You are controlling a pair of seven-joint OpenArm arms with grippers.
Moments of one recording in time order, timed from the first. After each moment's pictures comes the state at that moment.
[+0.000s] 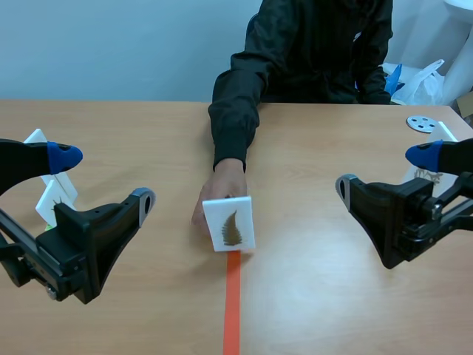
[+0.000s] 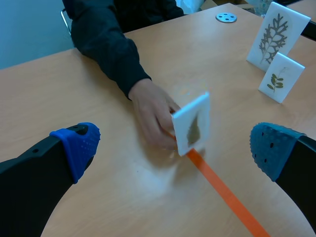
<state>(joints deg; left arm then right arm) 39.6 -22.0 -7.3 123.9 -18.6 -27.3 5.8 -33.8 21.4 15.6 118.2 27.5 34.0 -15.0</state>
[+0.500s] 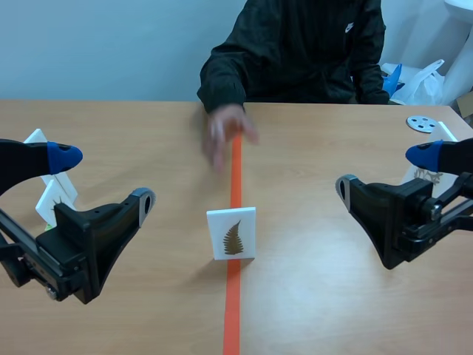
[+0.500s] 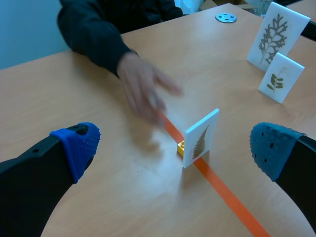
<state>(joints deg) 39.6 -22.0 -7.3 123.9 -18.6 -27.3 5.8 -33.8 21.4 15.6 118.2 27.1 34.0 -15.0</state>
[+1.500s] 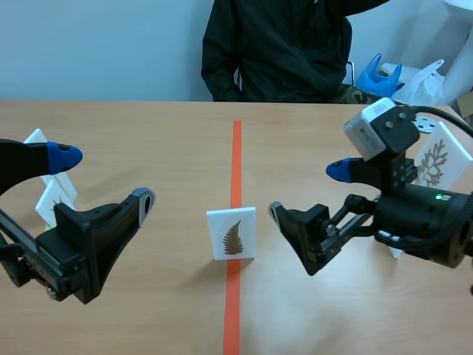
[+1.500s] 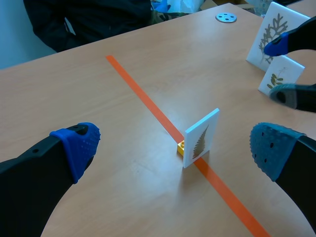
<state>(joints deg) 39.6 -22.0 -7.3 123.9 -18.6 -27.3 5.8 -16.5 21.4 -4.5 100.3 14.5 33.9 -8.8</state>
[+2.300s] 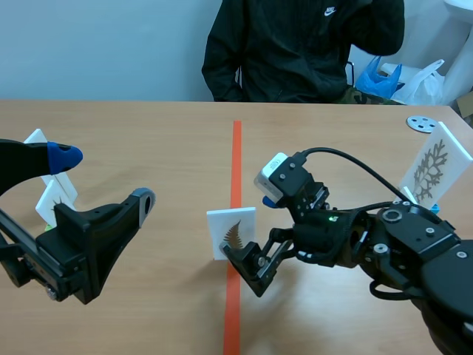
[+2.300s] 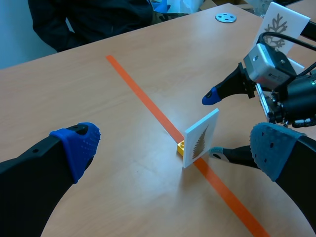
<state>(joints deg) 39.6 -22.0 -7.3 123.9 -18.6 -27.3 5.8 2.5 16.5 -24.1 71.7 0.0 32.8 3.4</state>
